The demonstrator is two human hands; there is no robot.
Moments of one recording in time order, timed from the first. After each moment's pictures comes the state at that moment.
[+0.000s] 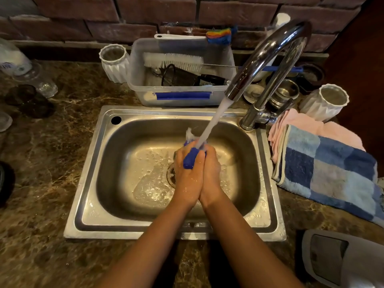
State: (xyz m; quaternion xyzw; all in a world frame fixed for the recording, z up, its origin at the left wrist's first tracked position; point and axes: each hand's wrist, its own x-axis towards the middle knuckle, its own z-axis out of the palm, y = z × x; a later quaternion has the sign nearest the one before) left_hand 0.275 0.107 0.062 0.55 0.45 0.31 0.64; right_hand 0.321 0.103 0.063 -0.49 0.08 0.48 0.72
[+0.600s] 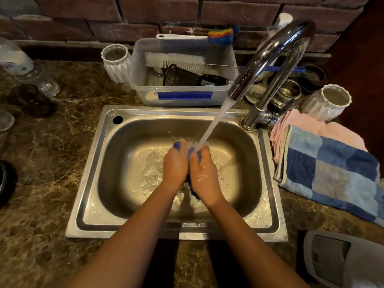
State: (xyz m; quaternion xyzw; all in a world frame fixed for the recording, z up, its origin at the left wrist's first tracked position) left_hand 0.279 0.157 0.037 0.58 0.58 0.21 0.54; right_hand 0.314 0.090 0.051 -0.74 -0.27 0.34 0.51
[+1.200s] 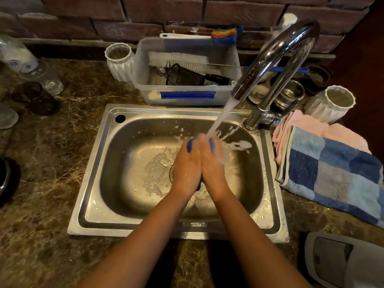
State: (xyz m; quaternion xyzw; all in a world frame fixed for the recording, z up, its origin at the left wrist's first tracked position) left_hand 0.279 0.129 0.072 0.54 0.51 0.26 0.61; right_hand 0.330 0.103 0.063 -0.70 -0.24 0.31 0.60
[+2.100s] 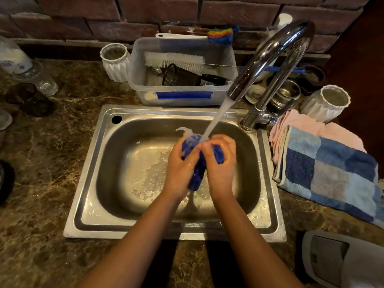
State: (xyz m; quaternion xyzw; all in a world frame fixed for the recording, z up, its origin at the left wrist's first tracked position) left_hand 0.270 0.131 0.061 0.48 0.38 0.29 0.74; right_hand 0.332 0.082 0.073 -0.67 -0.24 0.25 0.66
